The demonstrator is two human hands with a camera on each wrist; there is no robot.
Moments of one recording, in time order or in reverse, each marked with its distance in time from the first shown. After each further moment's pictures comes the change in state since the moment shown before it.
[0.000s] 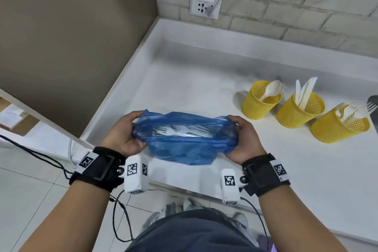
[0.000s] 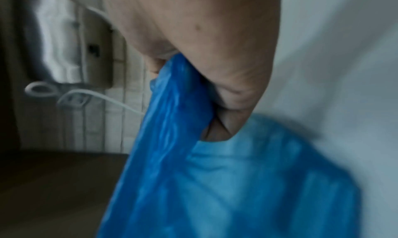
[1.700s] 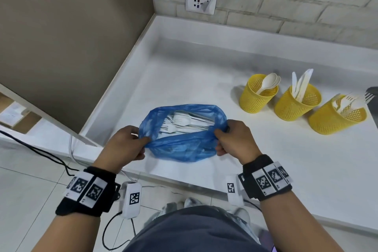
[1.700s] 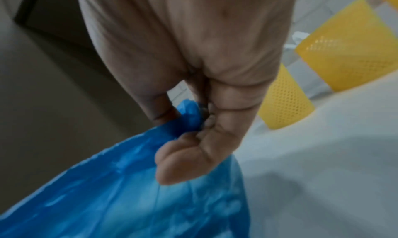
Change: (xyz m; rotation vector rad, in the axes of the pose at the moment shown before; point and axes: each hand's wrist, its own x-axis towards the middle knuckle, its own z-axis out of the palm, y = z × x) left_hand -0.038 -0.042 -0.015 0.932 0.303 0.398; right_hand -0.029 0.016 0.004 -1.211 0.302 -0.429
